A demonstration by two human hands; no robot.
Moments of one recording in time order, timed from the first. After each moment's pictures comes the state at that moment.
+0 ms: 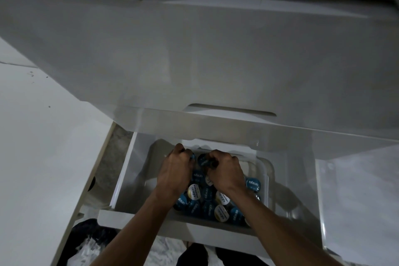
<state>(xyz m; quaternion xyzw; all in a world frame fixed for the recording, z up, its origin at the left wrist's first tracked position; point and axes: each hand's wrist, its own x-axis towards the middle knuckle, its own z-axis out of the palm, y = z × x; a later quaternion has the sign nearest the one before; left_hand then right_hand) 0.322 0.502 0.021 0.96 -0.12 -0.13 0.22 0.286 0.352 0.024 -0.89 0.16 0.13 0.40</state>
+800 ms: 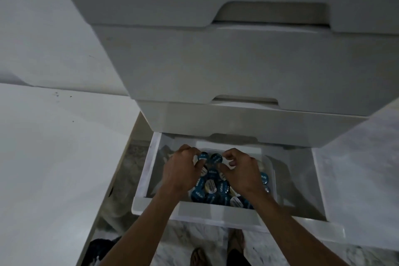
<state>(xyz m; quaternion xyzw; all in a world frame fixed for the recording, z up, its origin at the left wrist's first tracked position) 0.300 0.539 0.082 0.95 -0.13 -0.08 0.26 0.247 0.369 0.066 -0.89 0.17 0.00 0.43</state>
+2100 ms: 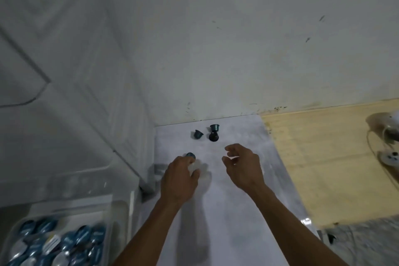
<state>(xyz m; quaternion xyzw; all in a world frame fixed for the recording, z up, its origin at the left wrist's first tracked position) 0.248 0.084 0.064 0.92 -0.18 -0.14 0.32 0.177 -0.088 0.081 -0.86 0.31 -0.07 0.40</state>
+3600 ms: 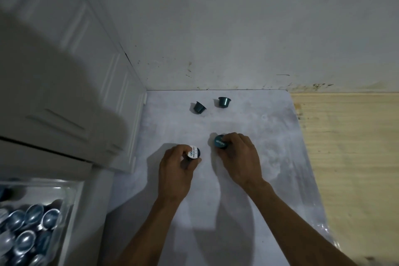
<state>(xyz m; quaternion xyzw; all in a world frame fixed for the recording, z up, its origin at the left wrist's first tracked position) 0.244 0.047 -0.060 0.88 -0.10 -0.01 0.47 0.215 -0.132 -0.069 -0.93 0.14 -0.11 0.33</state>
